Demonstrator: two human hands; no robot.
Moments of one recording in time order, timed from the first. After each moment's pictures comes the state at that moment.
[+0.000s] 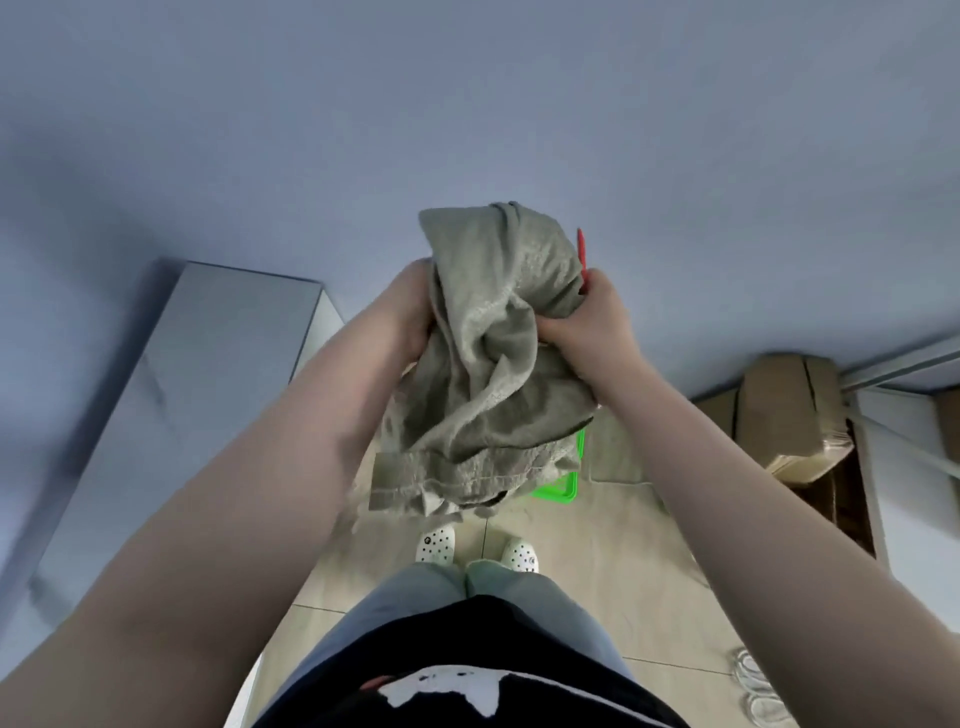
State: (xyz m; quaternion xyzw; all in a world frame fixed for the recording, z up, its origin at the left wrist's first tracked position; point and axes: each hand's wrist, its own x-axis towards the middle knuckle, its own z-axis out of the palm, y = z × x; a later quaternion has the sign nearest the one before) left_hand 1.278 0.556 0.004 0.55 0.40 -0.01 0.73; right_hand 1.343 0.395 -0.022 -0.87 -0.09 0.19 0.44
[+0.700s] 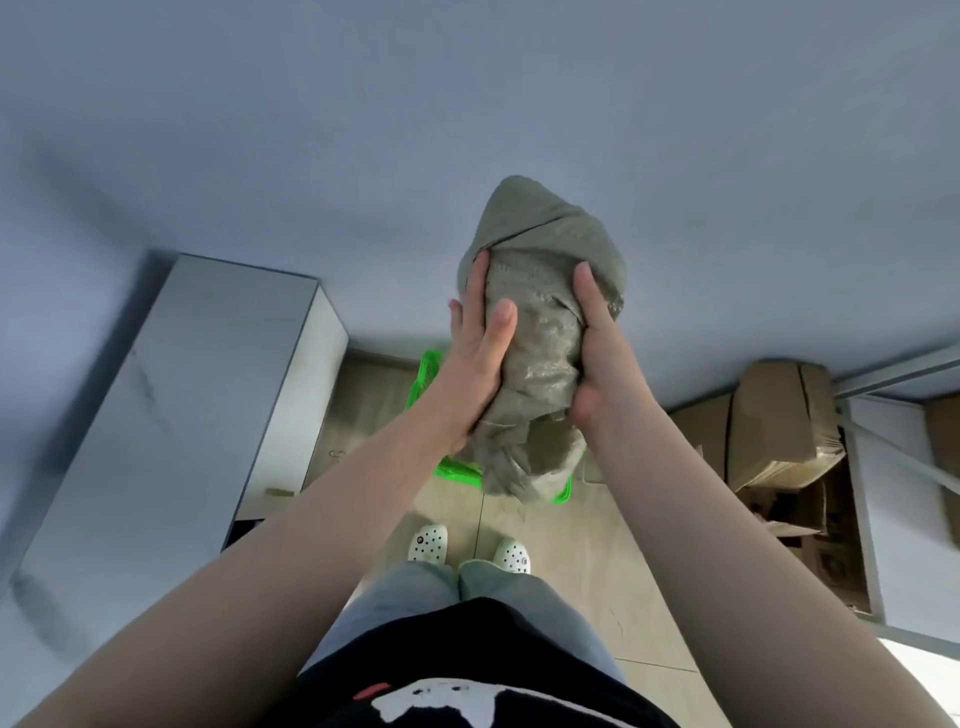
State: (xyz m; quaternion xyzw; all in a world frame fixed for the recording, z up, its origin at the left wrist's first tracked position) left_hand 1.246 0.500 -0.034 0.62 0.21 0.04 0.76; right_hand 1.322 0.405 -0.016 -0.53 0.20 0.35 0.75
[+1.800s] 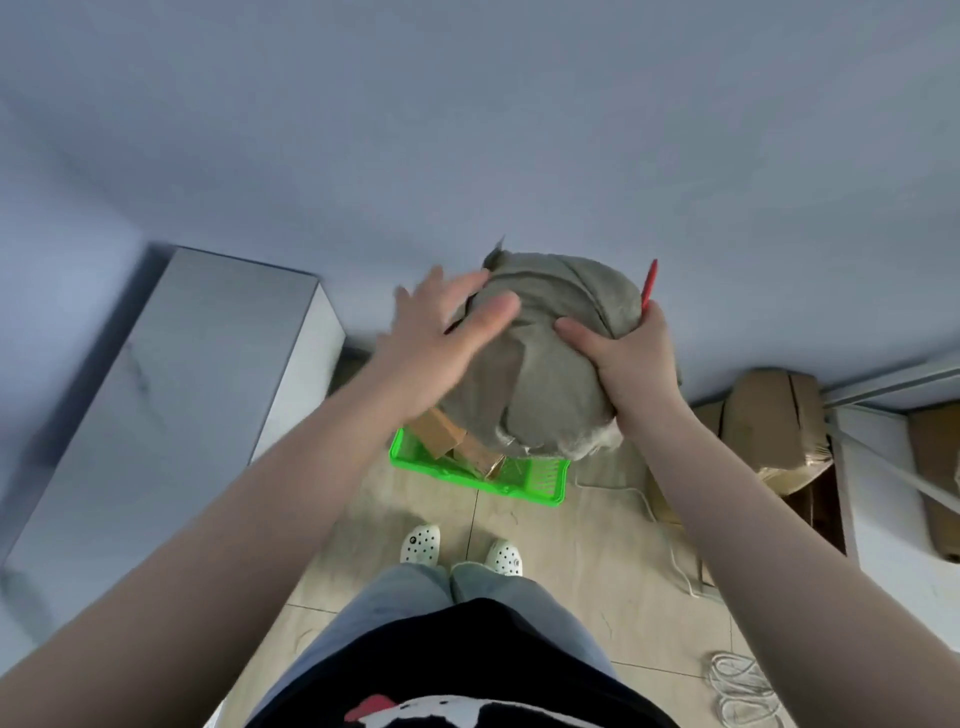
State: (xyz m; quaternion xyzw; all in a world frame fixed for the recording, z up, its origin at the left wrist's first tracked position) left_hand 1.227 0.548 0.002 0.81 0.25 -0.02 0.53; right_hand 1.329 0.379 -0.011 -0.83 0.03 0.17 0.54
